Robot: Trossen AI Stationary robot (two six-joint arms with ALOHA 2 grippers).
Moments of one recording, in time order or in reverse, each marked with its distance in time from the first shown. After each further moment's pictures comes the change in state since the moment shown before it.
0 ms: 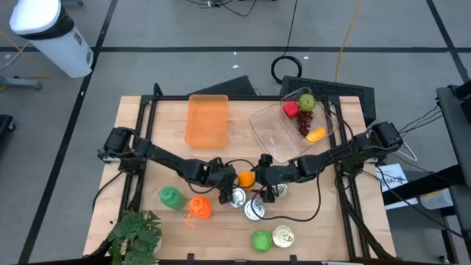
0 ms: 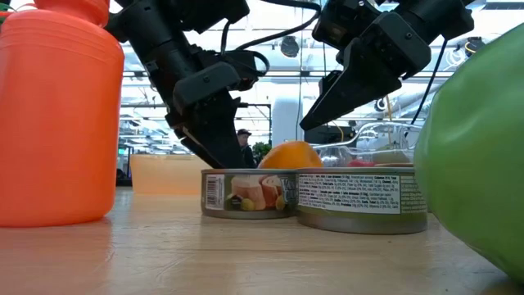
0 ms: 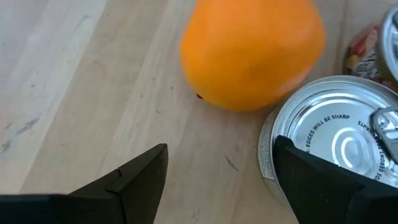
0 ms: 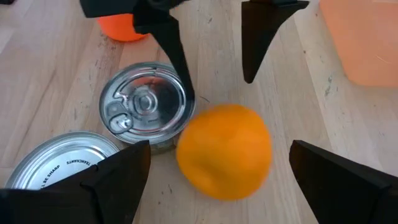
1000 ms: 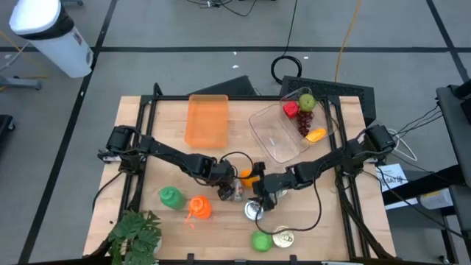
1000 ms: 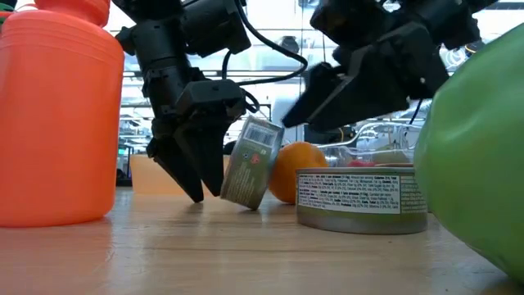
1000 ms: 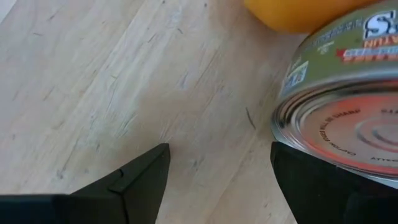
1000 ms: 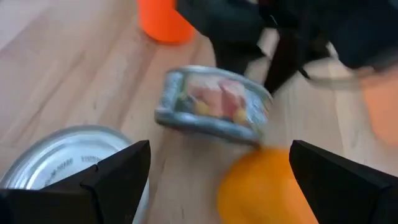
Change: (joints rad) left arm 0.066 0.005 -0.004 -0.052 0.196 -0.259; right arm 0.056 0.099 -0.001 0.175 0.000 -0.234
